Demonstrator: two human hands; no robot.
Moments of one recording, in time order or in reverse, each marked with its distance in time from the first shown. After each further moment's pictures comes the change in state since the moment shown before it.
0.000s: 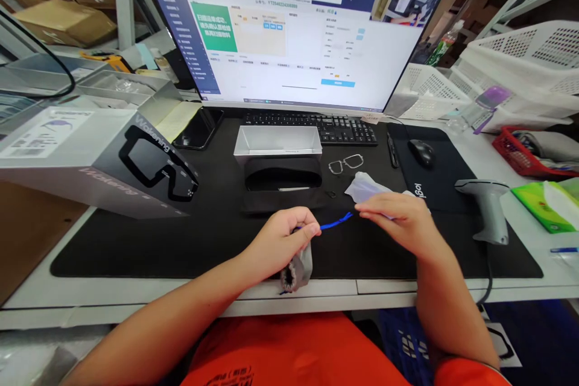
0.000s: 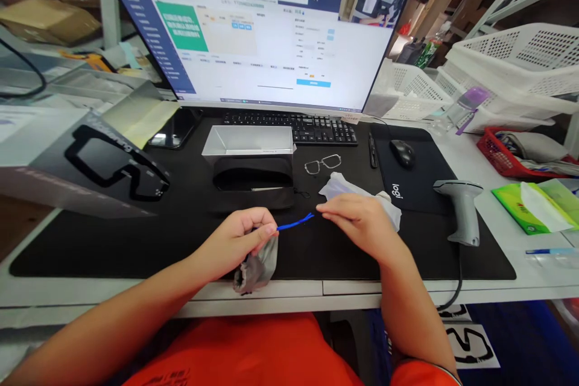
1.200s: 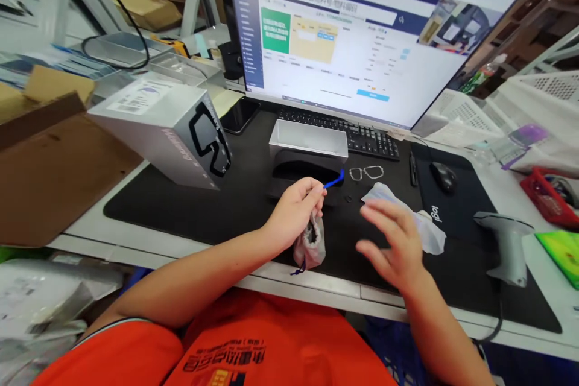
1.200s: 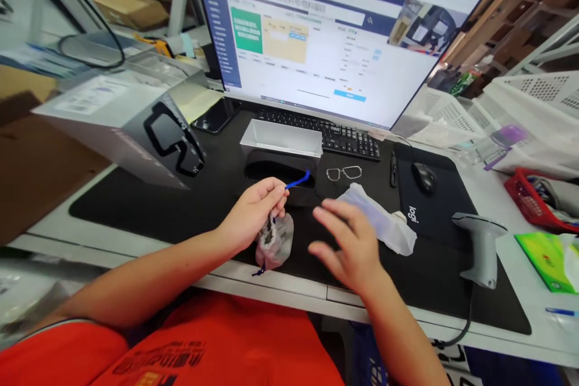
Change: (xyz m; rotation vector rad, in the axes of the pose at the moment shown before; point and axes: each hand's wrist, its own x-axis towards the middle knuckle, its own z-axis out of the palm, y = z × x) left_hand 0.013 -0.003 0.004 -0.429 0.393 0.126; right_hand 0.000 -0.030 0.044 -0.205 0.148 -0.186
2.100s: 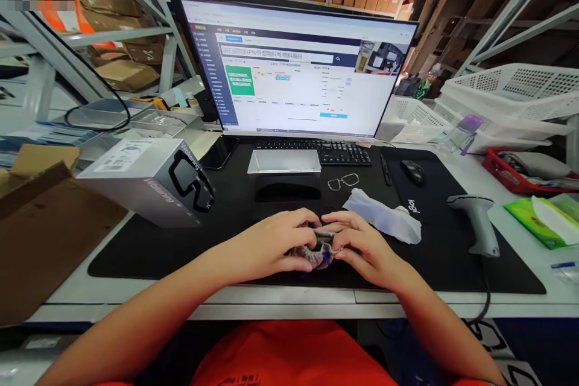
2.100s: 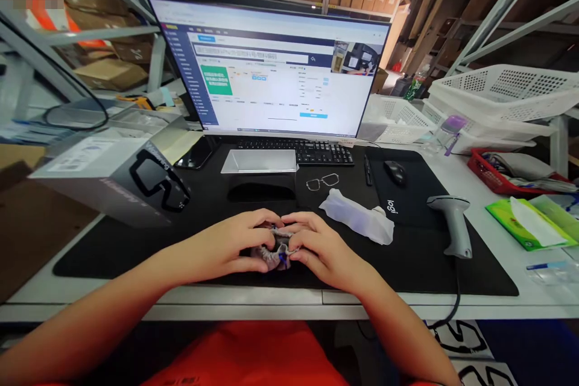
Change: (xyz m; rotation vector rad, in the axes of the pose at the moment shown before) left_hand -0.014 0.057 -0.024 1.226 -0.795 0.642; right_hand 0.004 -0.011 -0.013 0.527 -0.224 0.117
